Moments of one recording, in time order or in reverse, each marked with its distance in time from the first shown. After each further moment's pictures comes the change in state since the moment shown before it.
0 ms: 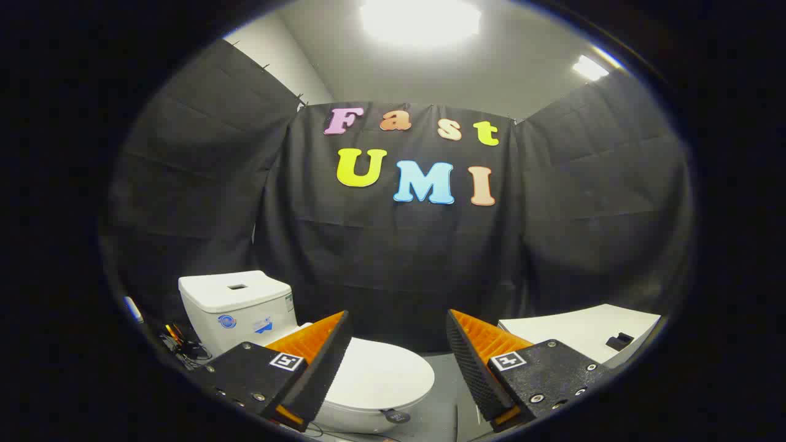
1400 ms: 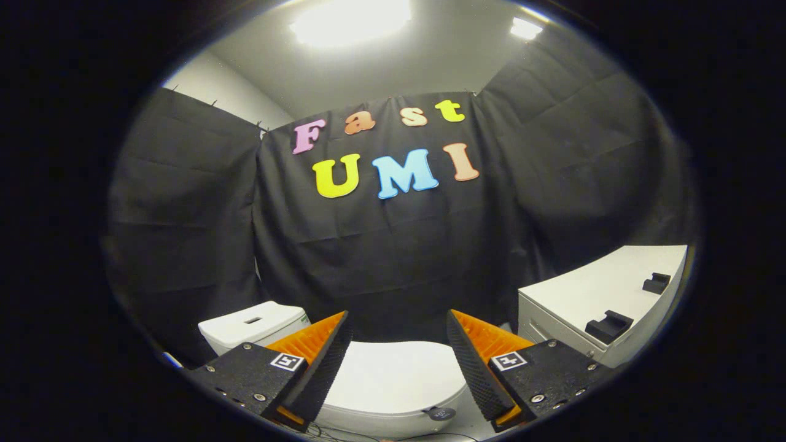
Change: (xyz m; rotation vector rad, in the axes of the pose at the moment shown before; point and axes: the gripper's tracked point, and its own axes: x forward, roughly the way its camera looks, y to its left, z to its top) arm 0.017 -0.027 -0.036 0.294 0.029 -0.044
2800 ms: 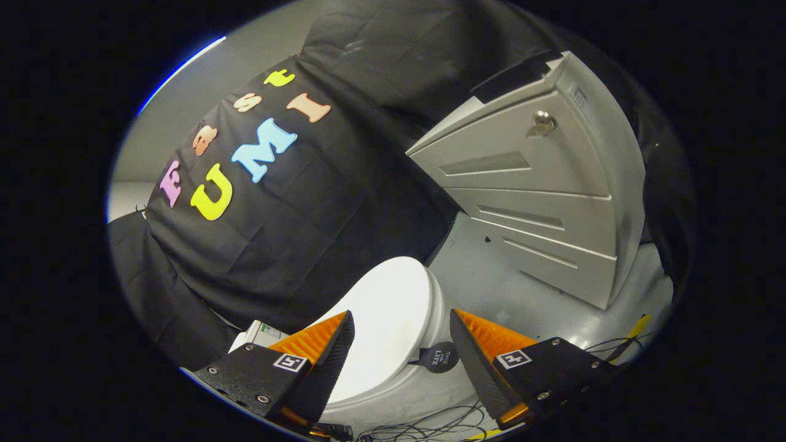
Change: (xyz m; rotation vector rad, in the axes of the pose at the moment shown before) arm 0.018 -0.089 -0.230 0.684 0.258 -0.307
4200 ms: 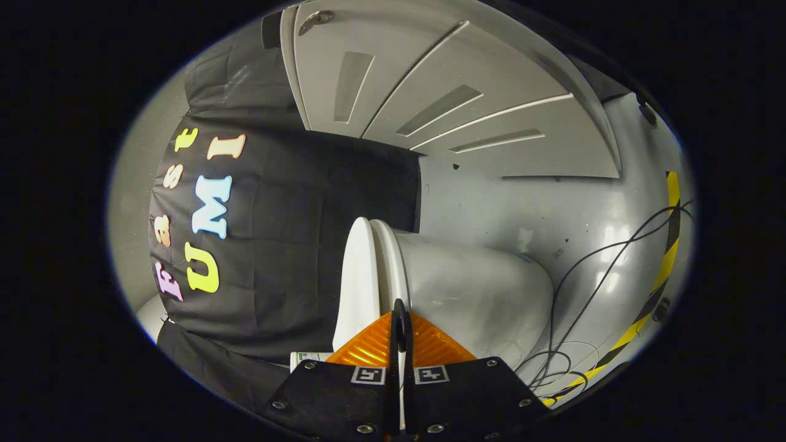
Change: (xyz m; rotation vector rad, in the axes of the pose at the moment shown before) arm 0.062 -0.019 -0.068 0.492 0.119 -0.016
